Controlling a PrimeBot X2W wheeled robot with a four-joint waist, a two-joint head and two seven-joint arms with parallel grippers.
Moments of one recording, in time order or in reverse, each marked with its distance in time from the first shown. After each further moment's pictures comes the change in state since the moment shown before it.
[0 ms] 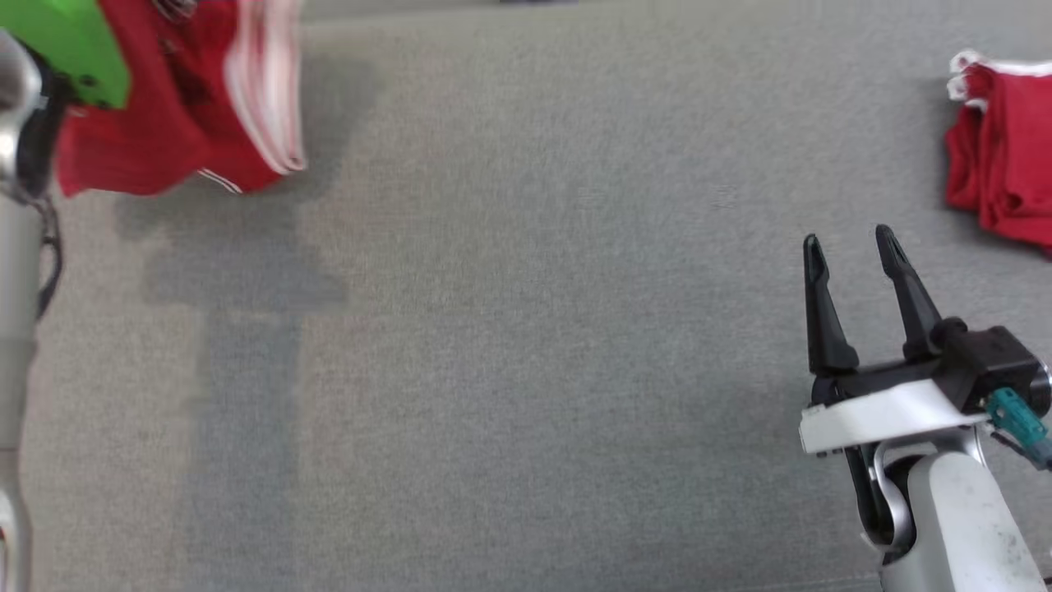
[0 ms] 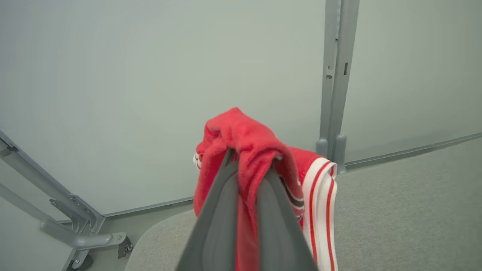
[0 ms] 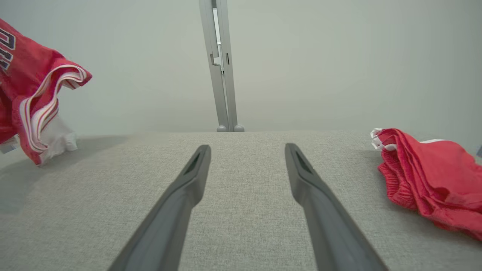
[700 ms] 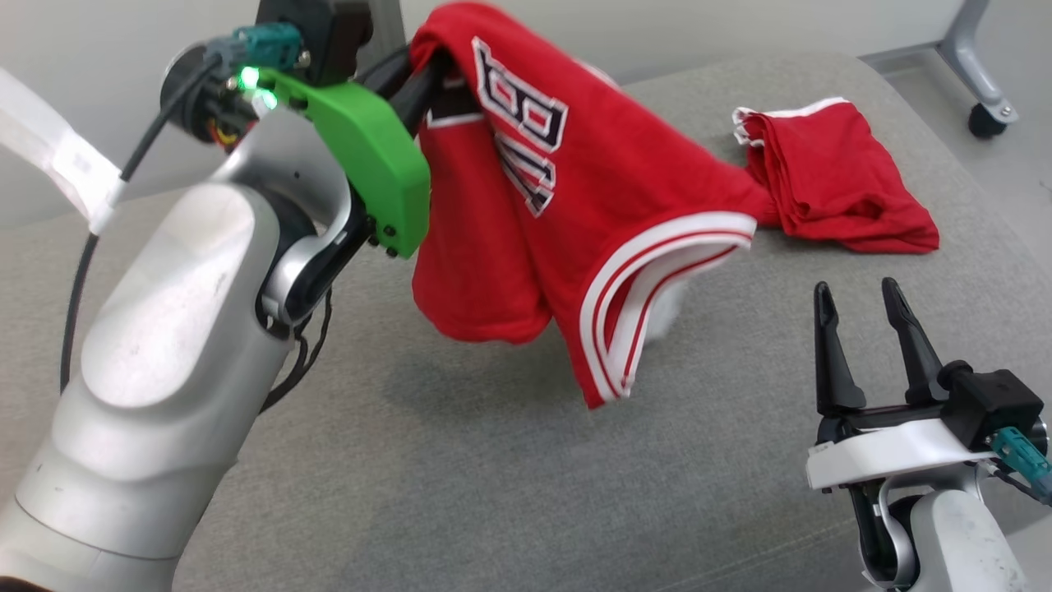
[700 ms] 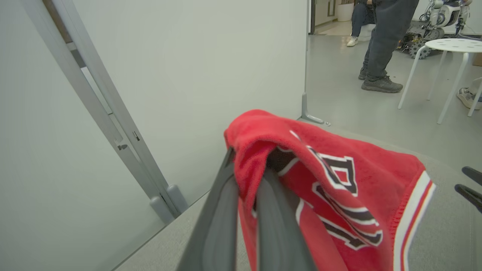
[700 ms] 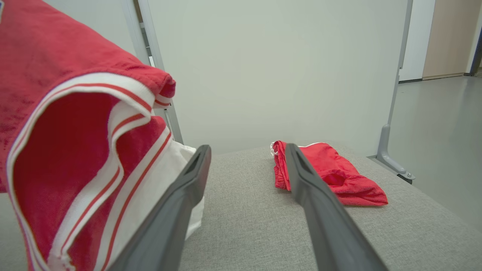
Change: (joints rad) left arm 0.203 -0.130 -0.250 -0.471 -0.183 0.043 0.210; right arm 0.075 0.000 -0.018 0.044 0.064 0.000 -0.030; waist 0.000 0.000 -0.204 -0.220
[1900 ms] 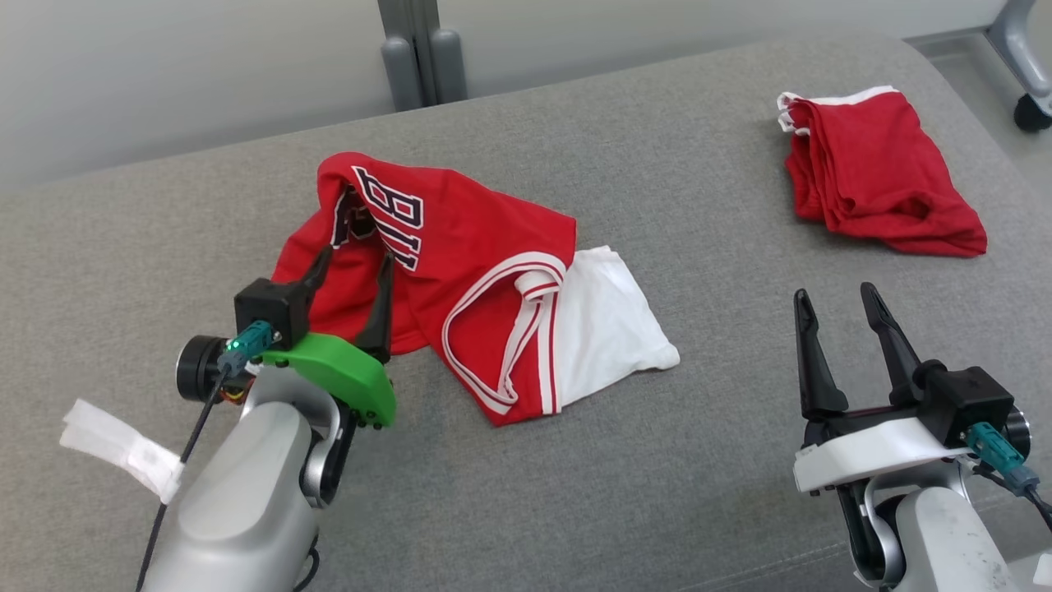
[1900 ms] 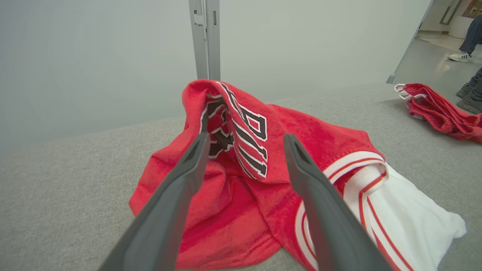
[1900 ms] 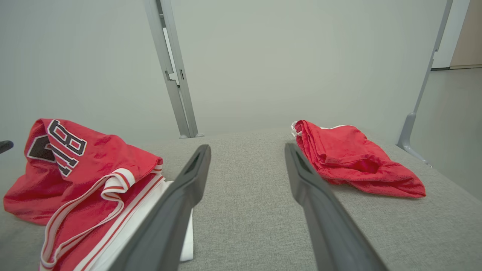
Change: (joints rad) left arm 0.322 -0.102 0.059 0.497 0.074 0.087 -0.611; right arm -0.023 0.001 0.024 0.061 -0.034 0.000 -0.010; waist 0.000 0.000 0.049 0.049
